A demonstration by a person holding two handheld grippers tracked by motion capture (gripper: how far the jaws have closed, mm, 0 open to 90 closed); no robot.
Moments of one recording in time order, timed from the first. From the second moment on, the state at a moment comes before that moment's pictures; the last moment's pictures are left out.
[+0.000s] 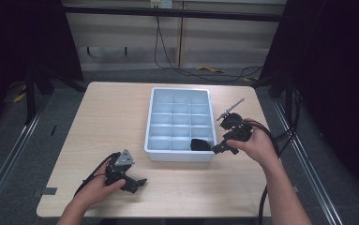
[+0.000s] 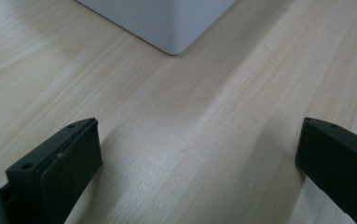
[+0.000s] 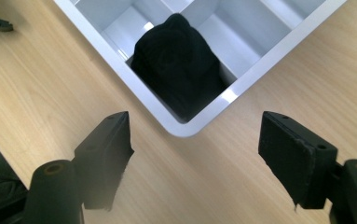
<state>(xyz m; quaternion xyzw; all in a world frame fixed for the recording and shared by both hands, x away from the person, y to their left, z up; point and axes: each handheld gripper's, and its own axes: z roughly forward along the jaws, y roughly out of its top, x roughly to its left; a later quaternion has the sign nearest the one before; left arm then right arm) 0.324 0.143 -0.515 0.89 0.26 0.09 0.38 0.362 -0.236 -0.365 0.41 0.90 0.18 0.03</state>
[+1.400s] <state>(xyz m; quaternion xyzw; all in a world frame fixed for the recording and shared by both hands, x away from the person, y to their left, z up) 0.324 0.143 -0.515 0.89 0.26 0.09 0.38 0.330 -0.288 -0.409 0.43 0.88 0.20 0.03</state>
